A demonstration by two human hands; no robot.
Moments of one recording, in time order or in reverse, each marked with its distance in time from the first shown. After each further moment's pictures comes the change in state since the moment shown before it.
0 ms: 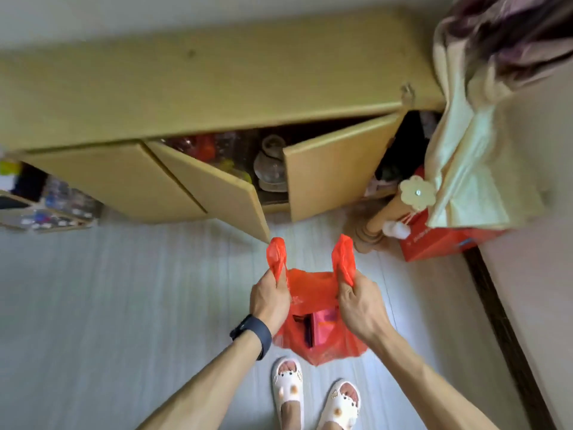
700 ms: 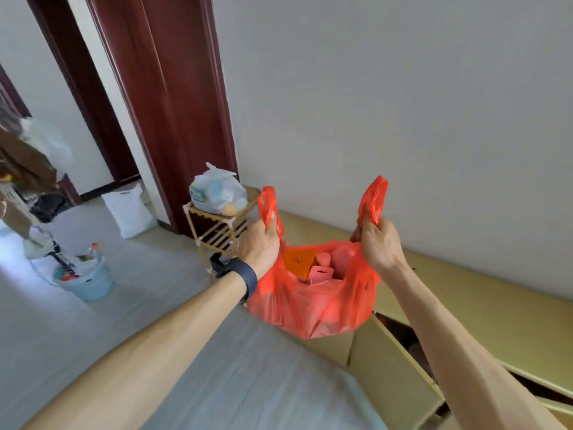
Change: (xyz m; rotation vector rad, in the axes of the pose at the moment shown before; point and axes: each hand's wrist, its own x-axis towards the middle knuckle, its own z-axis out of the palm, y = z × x) left_hand -0.170 0.093 -0.656 -0.203 0.930 0.259; right_hand -0.113 -0.667 0.025 0.323 -0.057 -0.725
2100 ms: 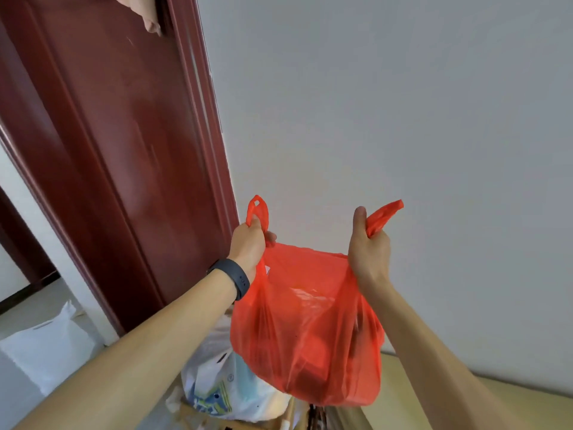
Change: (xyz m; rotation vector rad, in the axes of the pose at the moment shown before) left_hand 0.759 -0.115 -0.027 -0.492 -0.171 -0.147; right_hand 0.533 -0.126 0.467 0.199 0.408 0.099
